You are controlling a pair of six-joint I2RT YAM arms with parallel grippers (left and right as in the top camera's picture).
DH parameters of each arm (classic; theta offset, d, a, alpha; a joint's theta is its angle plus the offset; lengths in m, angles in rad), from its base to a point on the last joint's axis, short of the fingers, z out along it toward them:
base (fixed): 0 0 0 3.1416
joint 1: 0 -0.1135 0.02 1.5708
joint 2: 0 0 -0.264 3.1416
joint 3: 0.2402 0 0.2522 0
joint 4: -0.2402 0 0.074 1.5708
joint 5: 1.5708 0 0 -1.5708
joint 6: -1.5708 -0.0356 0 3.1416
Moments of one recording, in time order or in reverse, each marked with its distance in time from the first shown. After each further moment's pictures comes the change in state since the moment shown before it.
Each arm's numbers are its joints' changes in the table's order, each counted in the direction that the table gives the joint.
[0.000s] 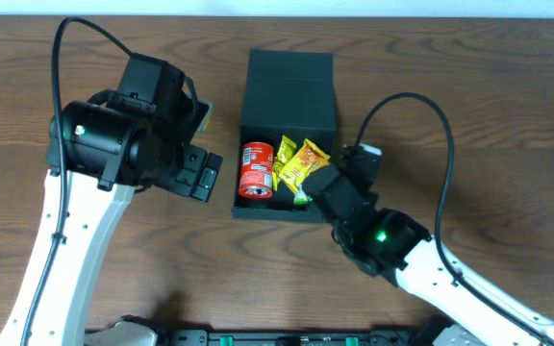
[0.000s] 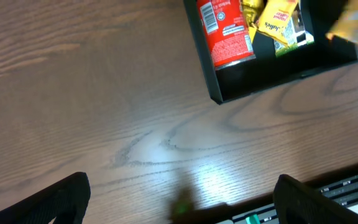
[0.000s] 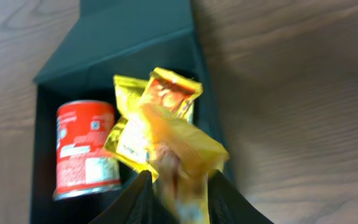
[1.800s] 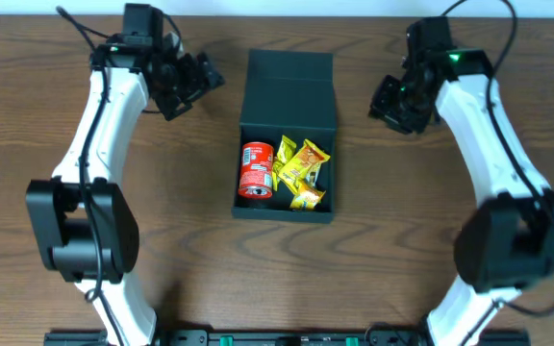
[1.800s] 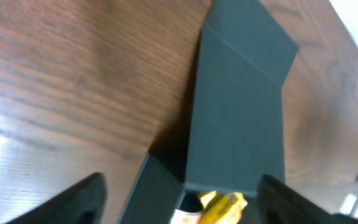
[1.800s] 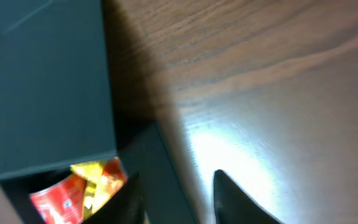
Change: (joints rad) left arm -0.261 0.557 0.002 0.684 0.408 0.663; right arm 0.678 0.698 0.836 -0.558 -0.671 0.400
